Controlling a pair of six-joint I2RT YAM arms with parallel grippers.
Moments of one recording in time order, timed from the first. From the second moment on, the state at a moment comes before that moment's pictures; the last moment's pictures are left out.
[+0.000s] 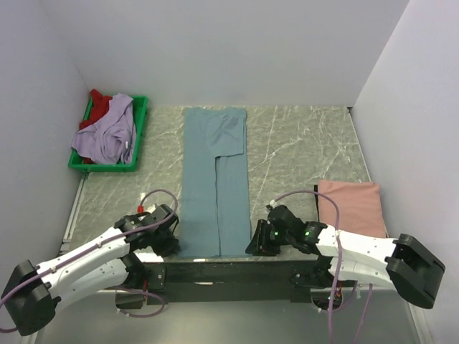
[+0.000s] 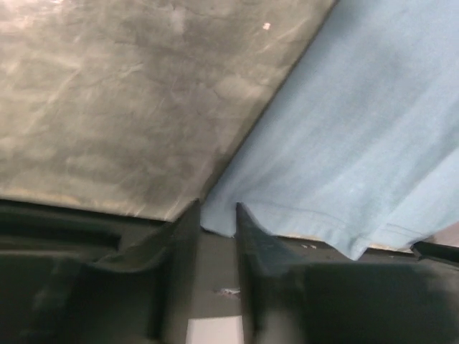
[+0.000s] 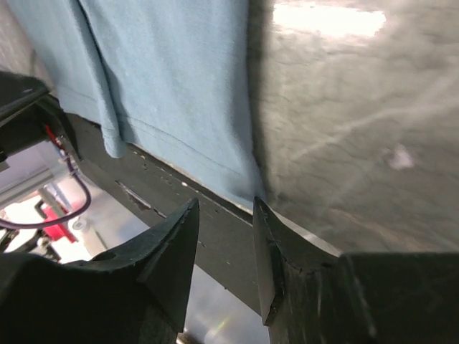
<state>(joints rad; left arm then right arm) -0.79 0.82 0.41 -0.83 -0.05 -1.36 0.92 1.02 0.27 -0.14 -0.27 1.14</state>
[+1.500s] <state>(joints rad) -0.80 0.64 0.33 -0.87 -0.02 -1.38 0.92 0.99 0.25 -0.16 -0.26 1.17</state>
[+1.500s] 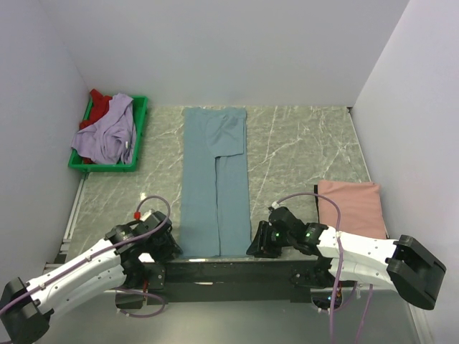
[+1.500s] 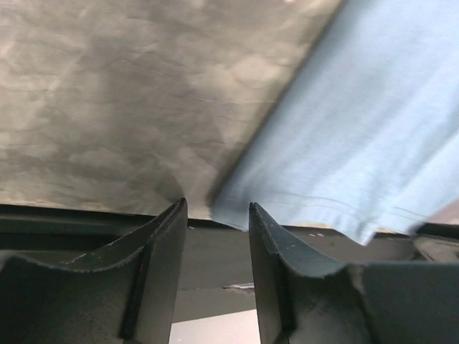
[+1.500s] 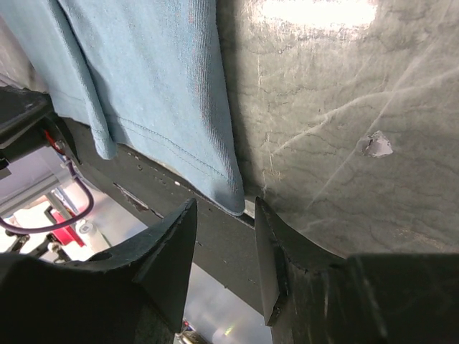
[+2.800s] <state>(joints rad) -0.80 0.65 0.29 -0.77 0.03 -1.35 0.92 1.01 0.25 -0.16 -0.25 1.17</state>
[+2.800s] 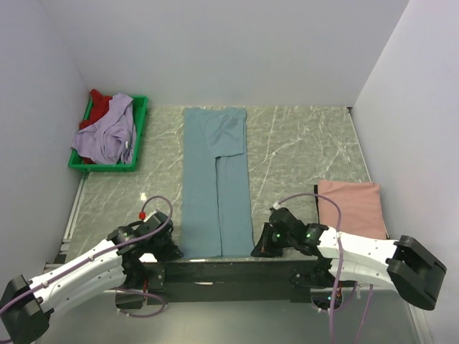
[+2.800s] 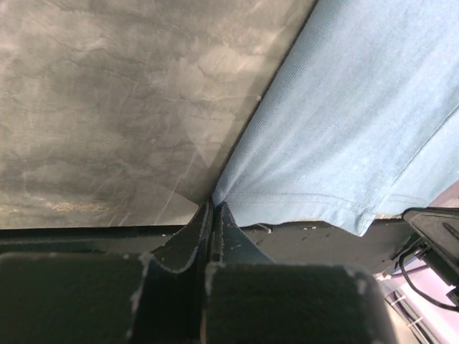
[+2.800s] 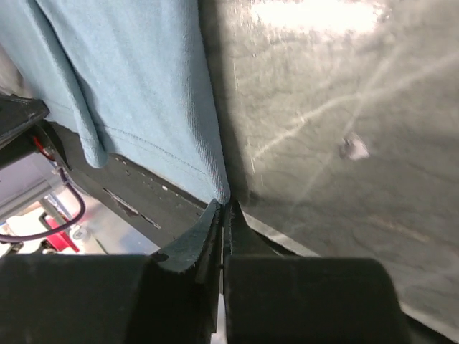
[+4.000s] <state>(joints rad) -0.47 1.53 1.05 -0.45 -0.04 -1.04 0.59 1.69 1.15 -0.37 -0.07 0.76</state>
